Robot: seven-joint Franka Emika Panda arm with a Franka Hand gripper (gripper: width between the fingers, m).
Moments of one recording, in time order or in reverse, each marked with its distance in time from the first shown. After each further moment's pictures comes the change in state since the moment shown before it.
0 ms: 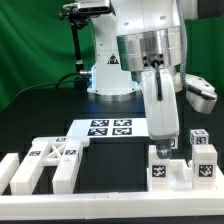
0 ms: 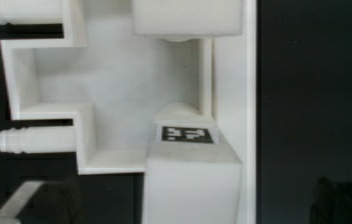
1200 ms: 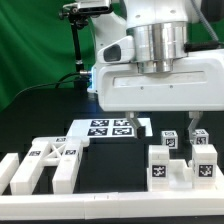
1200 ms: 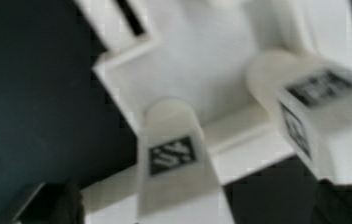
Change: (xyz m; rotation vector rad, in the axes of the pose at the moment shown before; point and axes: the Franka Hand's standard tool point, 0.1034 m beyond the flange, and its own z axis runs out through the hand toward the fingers) arm -0.005 0.026 0.005 0.029 0.101 -1.177
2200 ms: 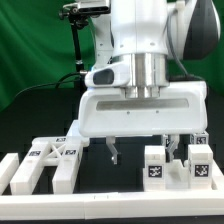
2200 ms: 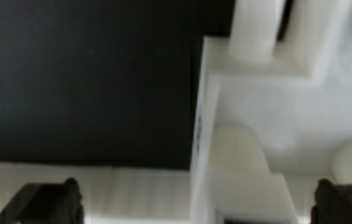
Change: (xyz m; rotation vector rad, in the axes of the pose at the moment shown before) arm 0.000 0.033 0.044 -0.052 0.141 -0.393
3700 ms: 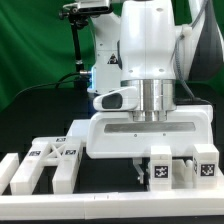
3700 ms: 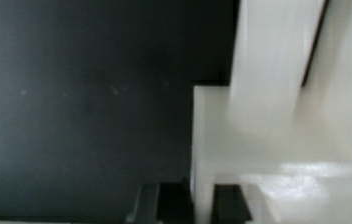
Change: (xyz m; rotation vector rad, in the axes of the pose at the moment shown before) arm -0.005 -0.011 0.031 -0.006 -0.008 0.007
